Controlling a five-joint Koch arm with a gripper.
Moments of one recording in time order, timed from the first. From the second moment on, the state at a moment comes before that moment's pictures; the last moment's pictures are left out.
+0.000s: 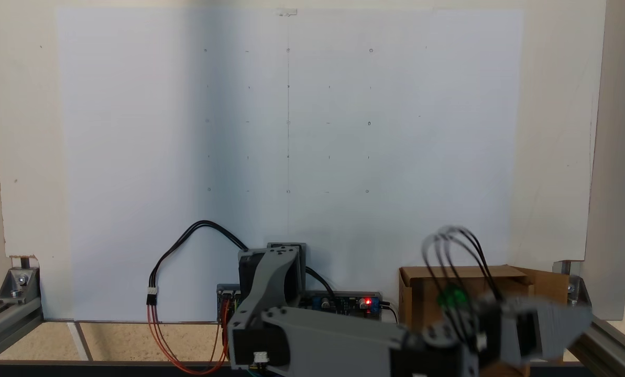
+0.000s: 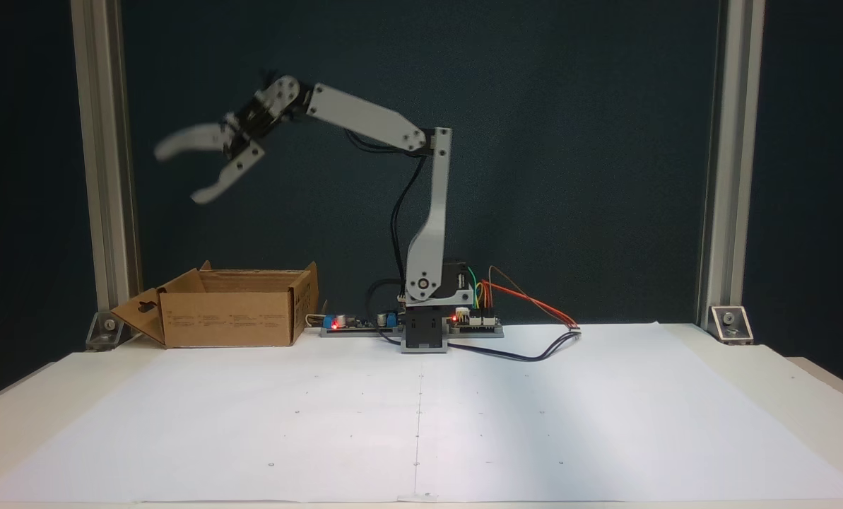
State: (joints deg) arm 82.4 96.7 71.5 30.4 -7.9
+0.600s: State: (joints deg) arm 8.4 119.2 95.4 30.4 0.0
